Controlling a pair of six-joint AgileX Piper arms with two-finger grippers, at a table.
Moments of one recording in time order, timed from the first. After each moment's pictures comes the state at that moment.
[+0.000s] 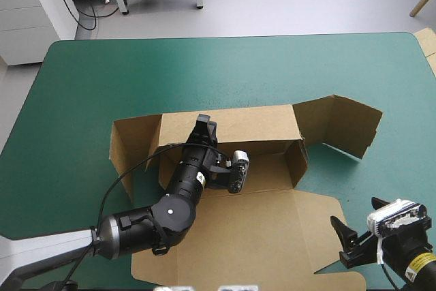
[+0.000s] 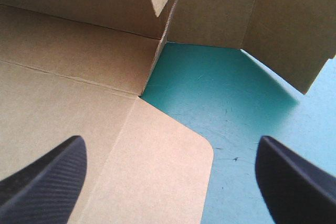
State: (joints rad) left arm -1.17 1.42 -0.89 1.56 0.82 -0.27; right arm 0.47 0.25 -0.45 -0.11 0.76 0.07
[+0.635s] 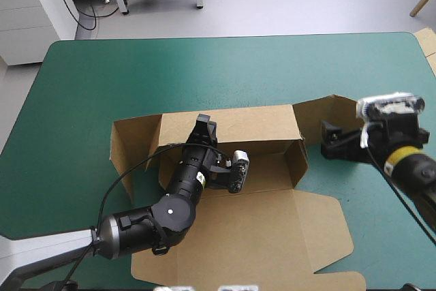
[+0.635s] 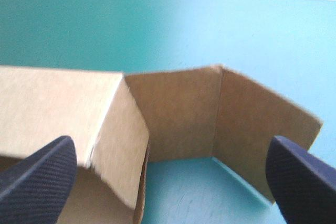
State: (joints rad) left arm -1.17 1.42 -0.89 1.56 0.82 -0.27; right arm 0.47 0.85 -1.03 -0.33 0.74 0.38
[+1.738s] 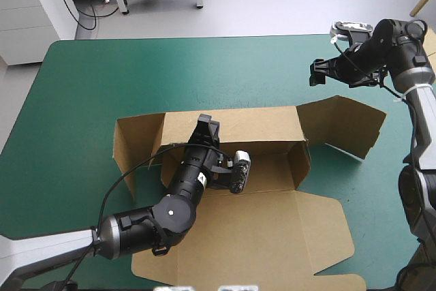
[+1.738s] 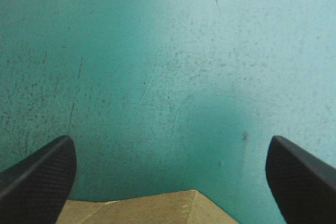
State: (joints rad) left arm -1.17 1.42 -0.89 1.60 0.80 -0.32; right arm 0.00 1.84 -1.86 0.22 1.20 -0.10
